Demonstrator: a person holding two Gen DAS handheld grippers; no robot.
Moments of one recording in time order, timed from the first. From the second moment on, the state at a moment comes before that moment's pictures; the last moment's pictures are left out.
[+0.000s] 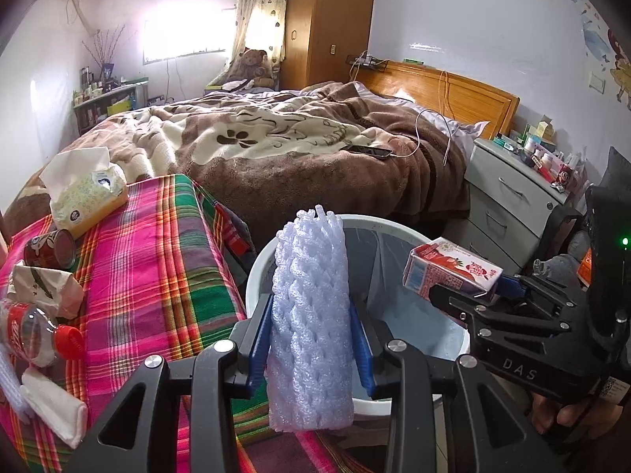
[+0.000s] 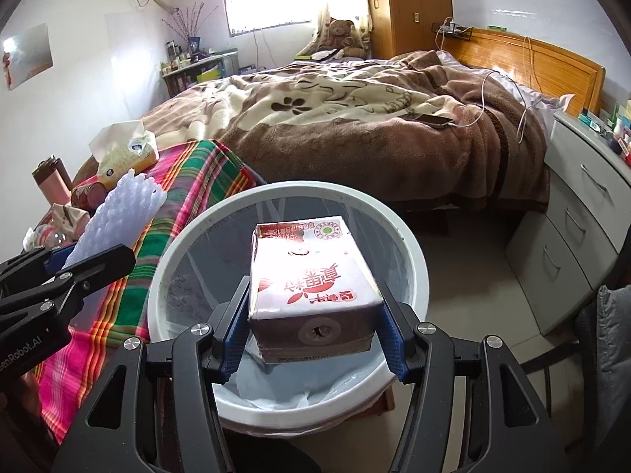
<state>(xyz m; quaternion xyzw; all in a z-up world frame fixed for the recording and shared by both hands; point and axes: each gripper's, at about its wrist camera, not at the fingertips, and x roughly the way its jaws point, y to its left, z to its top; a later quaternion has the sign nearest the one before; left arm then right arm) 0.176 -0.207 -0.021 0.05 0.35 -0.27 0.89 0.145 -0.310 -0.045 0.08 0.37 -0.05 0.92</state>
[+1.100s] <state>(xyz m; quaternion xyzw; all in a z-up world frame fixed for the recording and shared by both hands) 0.160 -0.118 0.000 0.00 0.33 -0.21 0.92 0.140 -0.265 -0.023 0.08 0.34 -0.02 0.94</state>
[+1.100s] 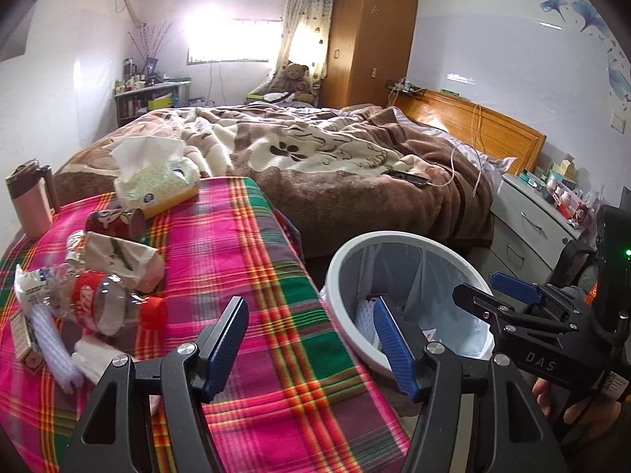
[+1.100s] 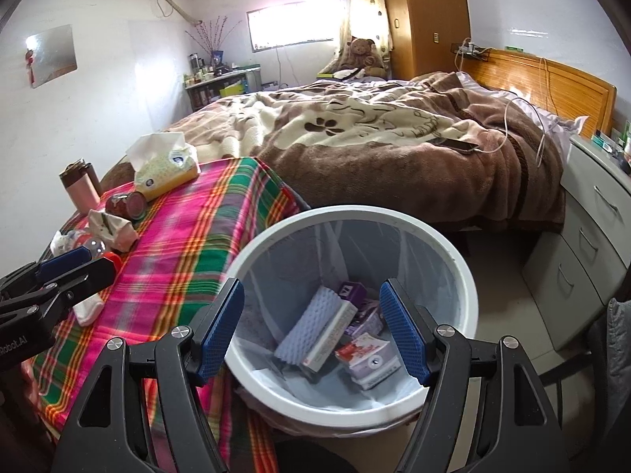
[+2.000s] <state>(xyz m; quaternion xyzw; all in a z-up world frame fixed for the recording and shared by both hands) 0.159 0.060 -0.009 -0.06 0.33 -0.04 0.94 0.168 -0.158 -0.016 0.05 0.32 0.10 0.94</state>
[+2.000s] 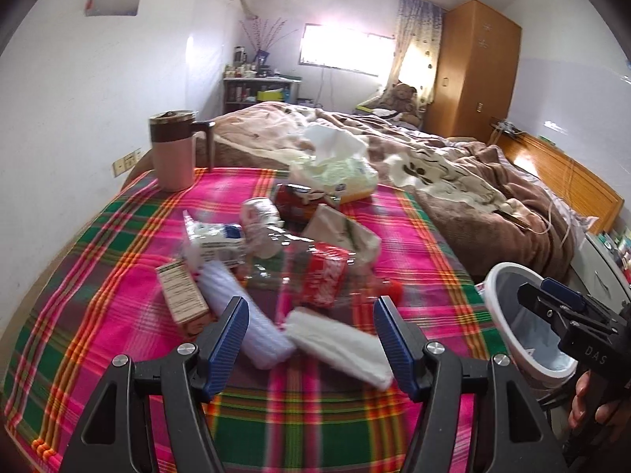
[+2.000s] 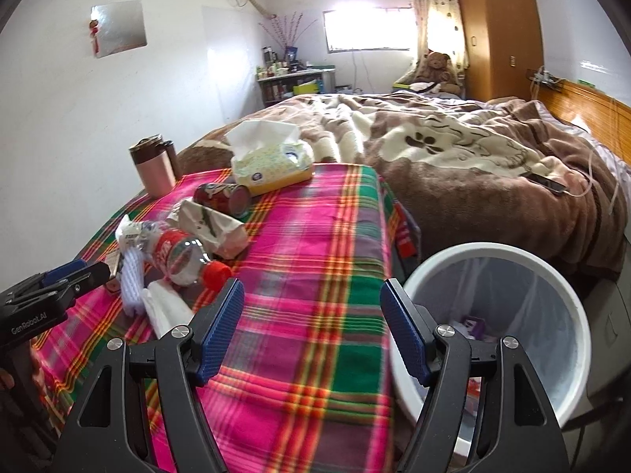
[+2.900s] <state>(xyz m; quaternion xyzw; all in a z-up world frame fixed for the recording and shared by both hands) 0.214 0.160 -0.060 -0.10 0.40 0.04 0.91 0.242 -0.042 -0.028 -0.04 0.37 0.23 0.90</state>
